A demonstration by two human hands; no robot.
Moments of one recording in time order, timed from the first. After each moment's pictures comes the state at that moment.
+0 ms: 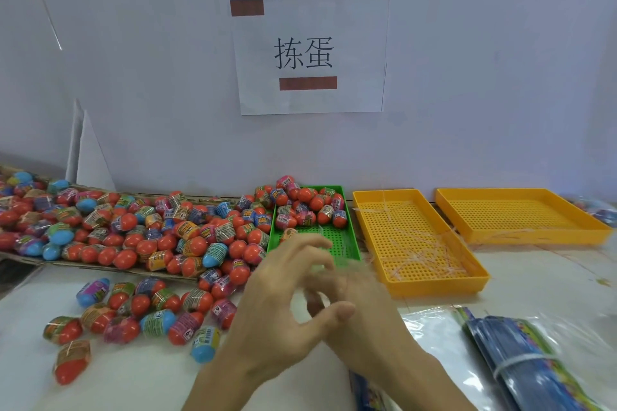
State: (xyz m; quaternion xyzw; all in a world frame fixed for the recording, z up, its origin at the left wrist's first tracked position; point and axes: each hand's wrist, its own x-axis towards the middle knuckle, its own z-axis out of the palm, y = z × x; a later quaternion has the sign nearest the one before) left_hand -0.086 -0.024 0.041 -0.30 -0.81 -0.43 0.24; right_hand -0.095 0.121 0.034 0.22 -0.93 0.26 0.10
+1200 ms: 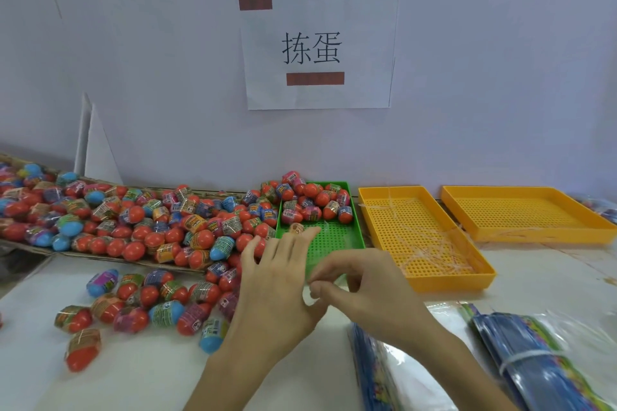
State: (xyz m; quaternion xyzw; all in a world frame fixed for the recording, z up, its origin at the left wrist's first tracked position) left_hand -0.109 -0.031 0.018 -0.13 -0.95 -0.15 0.24; right_hand -0.105 0.133 0.050 0.26 -0.85 0.46 0.08
